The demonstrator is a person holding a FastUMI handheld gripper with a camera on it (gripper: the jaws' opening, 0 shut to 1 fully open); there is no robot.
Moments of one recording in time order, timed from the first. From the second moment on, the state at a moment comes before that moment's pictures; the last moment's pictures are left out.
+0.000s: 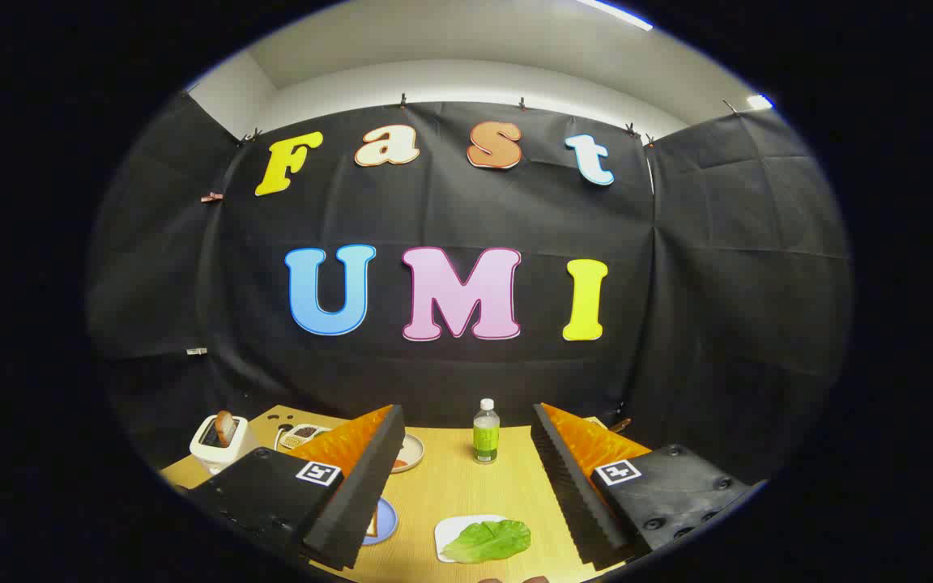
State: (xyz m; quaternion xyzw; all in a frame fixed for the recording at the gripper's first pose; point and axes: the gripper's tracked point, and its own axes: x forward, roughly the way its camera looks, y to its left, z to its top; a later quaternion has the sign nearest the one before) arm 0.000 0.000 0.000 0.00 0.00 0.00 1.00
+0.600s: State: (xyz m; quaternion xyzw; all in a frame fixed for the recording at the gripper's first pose) arm 0.000 0.005 -0.022 0.02 0.03 0.00 1.00
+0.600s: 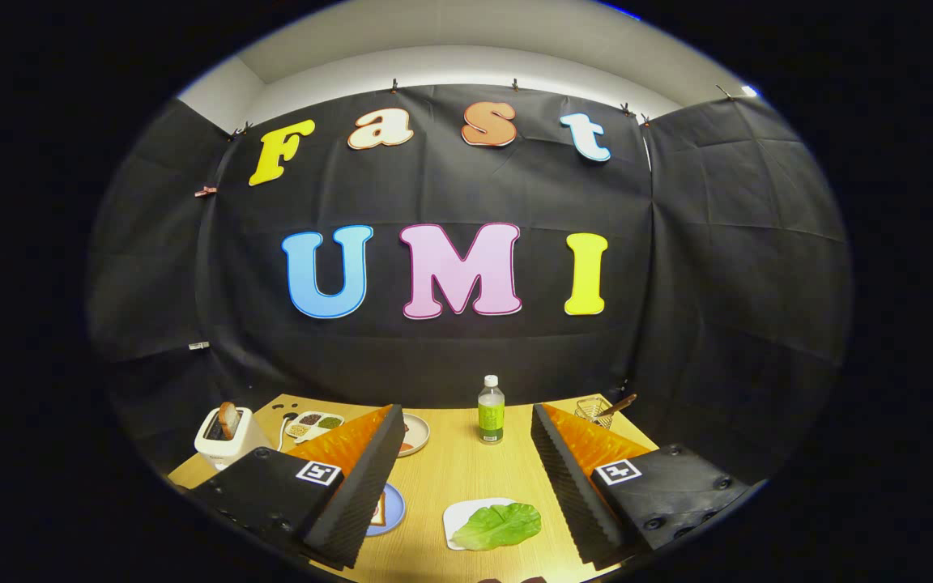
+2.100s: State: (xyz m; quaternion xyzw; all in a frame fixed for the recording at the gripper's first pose) arm 0.040 -0.013 -0.275 0.03 0.33 0.01 0.94
